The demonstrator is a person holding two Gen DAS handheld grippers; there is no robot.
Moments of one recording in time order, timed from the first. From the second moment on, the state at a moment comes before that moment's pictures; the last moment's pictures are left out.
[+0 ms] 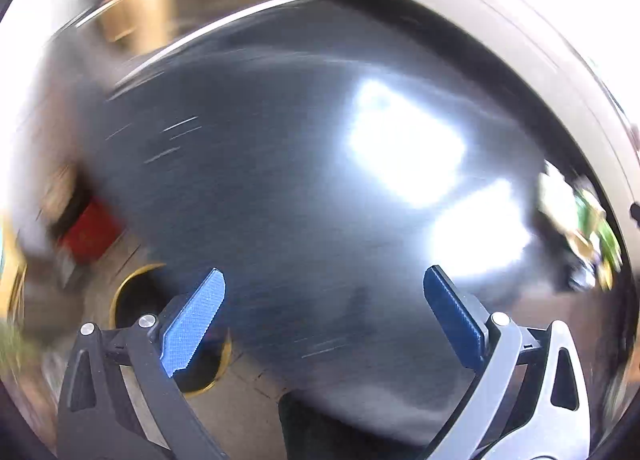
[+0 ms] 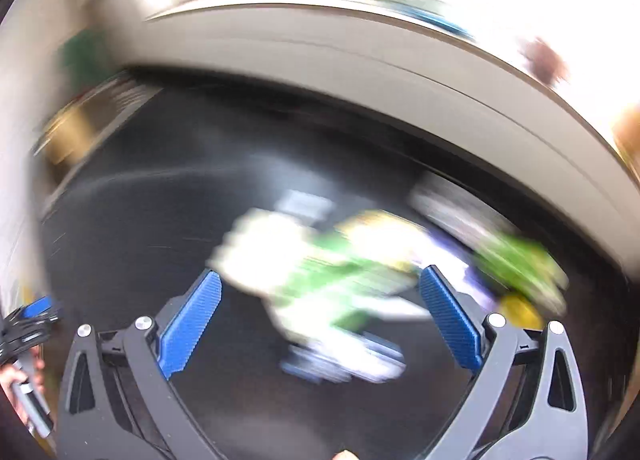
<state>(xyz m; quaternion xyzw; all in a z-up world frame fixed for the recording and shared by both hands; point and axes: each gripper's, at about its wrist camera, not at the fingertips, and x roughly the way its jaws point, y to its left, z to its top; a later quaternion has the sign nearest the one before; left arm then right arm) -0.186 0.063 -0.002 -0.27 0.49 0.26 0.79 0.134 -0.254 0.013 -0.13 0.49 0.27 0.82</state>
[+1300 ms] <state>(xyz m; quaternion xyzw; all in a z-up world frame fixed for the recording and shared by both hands) 0.126 -0.087 -0.052 -0.08 0.60 0.09 0.79 0.318 -0.347 -0.099 -0.21 0.55 0.25 0.77</state>
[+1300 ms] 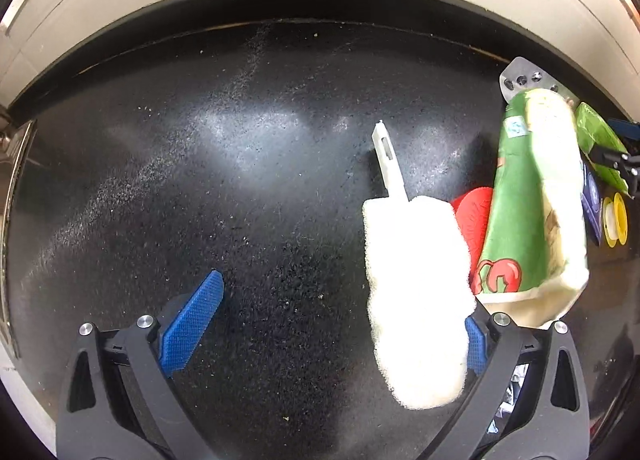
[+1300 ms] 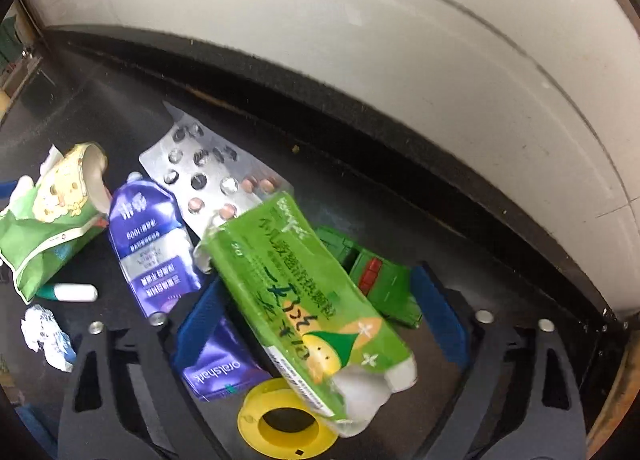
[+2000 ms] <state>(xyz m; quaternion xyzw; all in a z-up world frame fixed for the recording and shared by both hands) 0.094 -0.081 0.001 -0.12 0.58 0.07 0.80 0.311 -0.478 -0.062 0.01 0.57 0.15 0.81</state>
